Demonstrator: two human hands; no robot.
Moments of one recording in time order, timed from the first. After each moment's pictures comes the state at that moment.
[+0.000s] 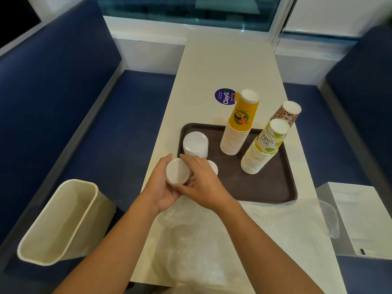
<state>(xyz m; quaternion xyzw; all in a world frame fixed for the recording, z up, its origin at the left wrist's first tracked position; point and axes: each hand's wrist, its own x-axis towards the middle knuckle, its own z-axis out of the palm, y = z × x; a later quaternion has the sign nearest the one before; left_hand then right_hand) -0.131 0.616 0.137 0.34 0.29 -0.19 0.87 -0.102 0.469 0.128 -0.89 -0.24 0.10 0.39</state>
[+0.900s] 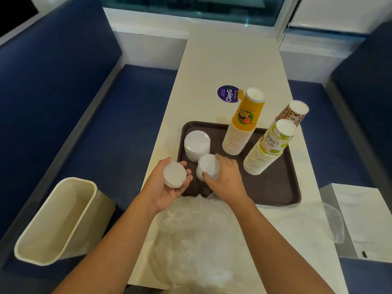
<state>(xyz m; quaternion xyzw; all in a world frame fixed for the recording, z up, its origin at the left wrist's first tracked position) -0.122 0.626 0.118 0.33 0.35 -0.18 0.86 -0.069 0.429 0.095 -0.95 -0.07 0.08 0.29</state>
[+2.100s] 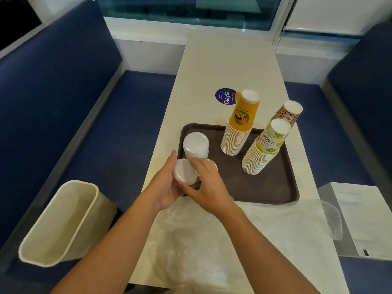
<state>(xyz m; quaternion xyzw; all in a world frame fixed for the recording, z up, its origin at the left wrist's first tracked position) -0.118 0.617 0.127 0.45 0.26 -0.23 0.82 -0.108 0.459 0.110 -0.88 -0.22 0.01 0.41</state>
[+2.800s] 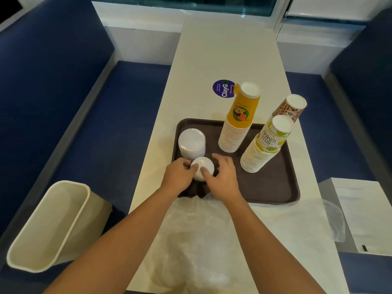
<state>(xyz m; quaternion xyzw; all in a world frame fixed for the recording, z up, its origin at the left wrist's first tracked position) -0.069 0.582 0.080 0.85 0.21 -0.12 0.46 -0.059 0.427 0.060 -0.91 0.00 0.06 0.42</state>
